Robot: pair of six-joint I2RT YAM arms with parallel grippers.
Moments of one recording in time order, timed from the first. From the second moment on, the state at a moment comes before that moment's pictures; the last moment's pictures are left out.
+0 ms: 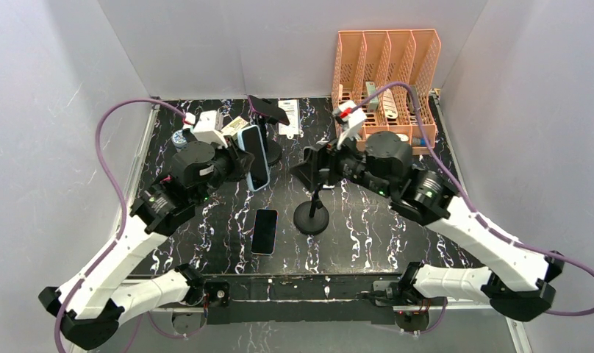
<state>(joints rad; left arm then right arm) -0.73 0.96 1.16 -0.53 -0.30 -0.57 1.00 1.11 1.36 -0.46 0.06 0.34</state>
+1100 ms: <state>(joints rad) -0.55 1.16 0.95 -0.93 -0.11 -0.37 1.00 0.80 1.10 -0.53 -0.08 0.32</state>
